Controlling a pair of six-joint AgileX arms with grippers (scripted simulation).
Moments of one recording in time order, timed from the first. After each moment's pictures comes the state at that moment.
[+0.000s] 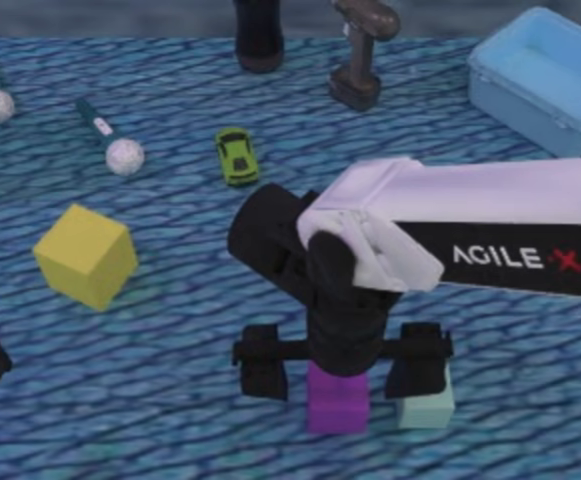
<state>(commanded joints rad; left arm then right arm) 0.00 0.00 0.00 0.00 0.00 0.00 0.88 2.05 1.39 -0.90 0.02 0.88</state>
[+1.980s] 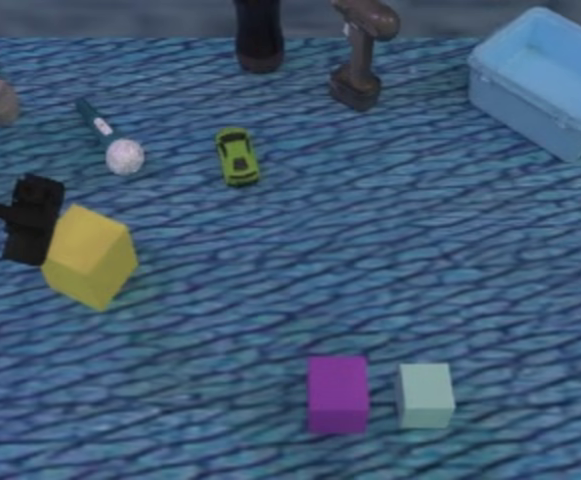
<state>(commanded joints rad) -0.11 1.25 0.97 -0.73 0.00 0.18 0.35 0.68 0.58 -0.52 0.17 0.30</state>
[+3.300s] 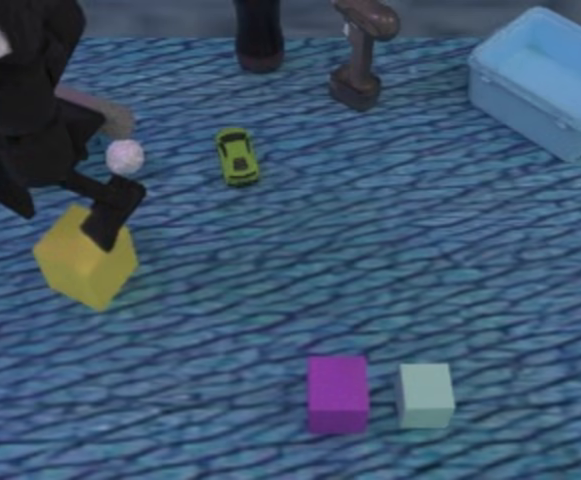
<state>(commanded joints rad) -0.18 2.04 1.56 -1.09 0.00 0.30 0.01 0.00 0.00 0.00 0.00 0.00</state>
